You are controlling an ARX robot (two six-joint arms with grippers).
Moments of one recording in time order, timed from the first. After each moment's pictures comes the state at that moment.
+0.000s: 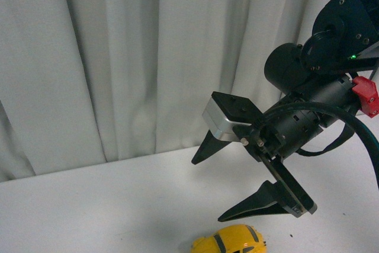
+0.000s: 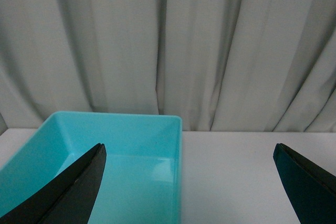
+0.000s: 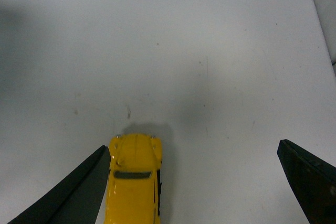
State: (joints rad) left arm 0.00 0.00 0.01 0.00 0.00 0.00; right arm 0.00 2.01 1.23 -0.66 -0.88 -1.62
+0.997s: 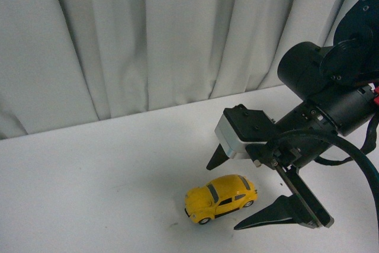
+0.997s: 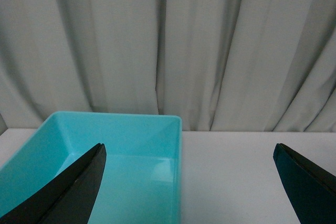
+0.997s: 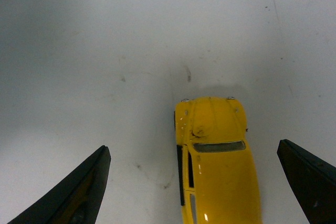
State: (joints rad) left arm 0.00 0.00 0.01 0.00 0.00 0.00; right arm -0.03 2.02 0.98 -0.47 -0.84 -1.59
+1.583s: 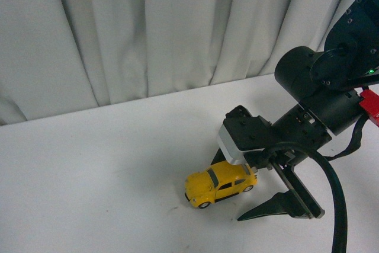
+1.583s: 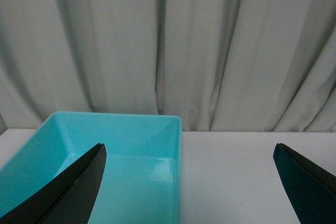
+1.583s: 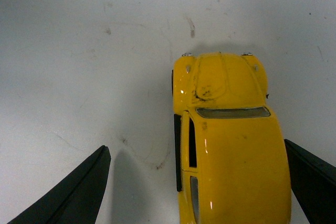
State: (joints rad) left arm 0.00 0.00 0.01 0.00 0.00 0.00; right arm -0.05 2.14 1.00 -0.41 -0.78 -1.64
